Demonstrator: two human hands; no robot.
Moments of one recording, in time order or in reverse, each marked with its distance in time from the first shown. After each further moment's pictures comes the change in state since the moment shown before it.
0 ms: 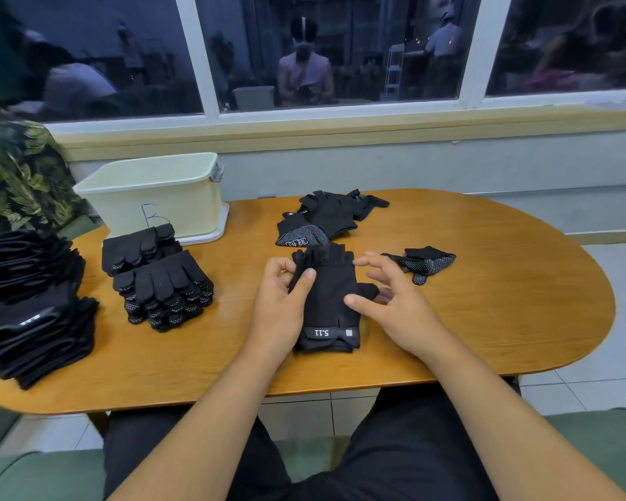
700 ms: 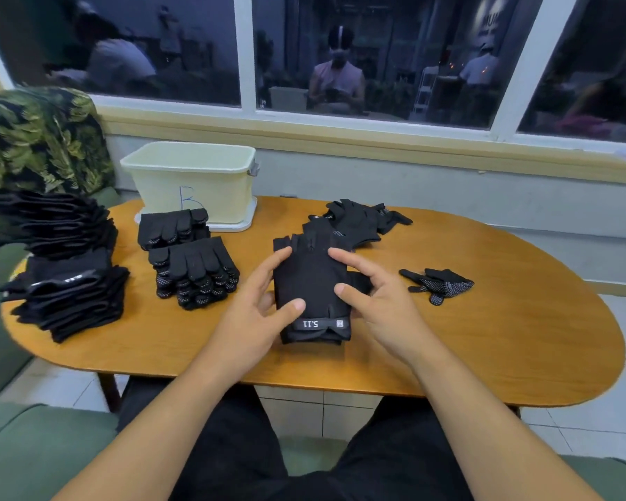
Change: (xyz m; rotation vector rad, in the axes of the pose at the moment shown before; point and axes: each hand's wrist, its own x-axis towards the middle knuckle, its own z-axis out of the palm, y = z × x) left_hand -0.054 0.035 -0.073 0.043 -0.121 0.107; right_hand 0.009 -0.072 0.041 0.388 -0.147 -0.021
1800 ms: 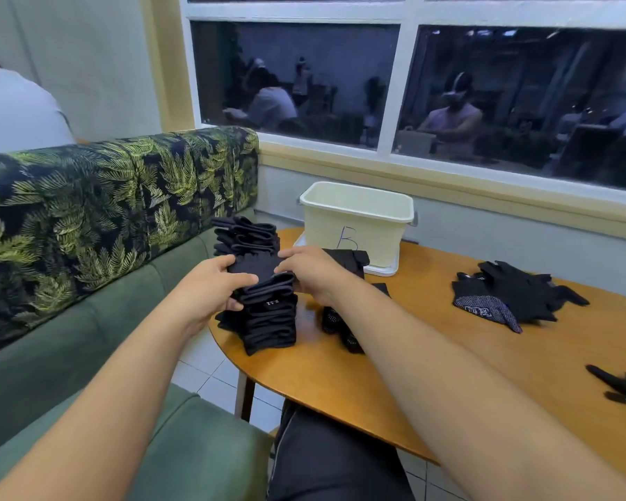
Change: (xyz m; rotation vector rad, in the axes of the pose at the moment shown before) left_hand -0.008 0.052 -0.316 0.219 0.554 -0.475; right_hand 0.195 -0.028 0.341 -0.070 -0.390 0.420
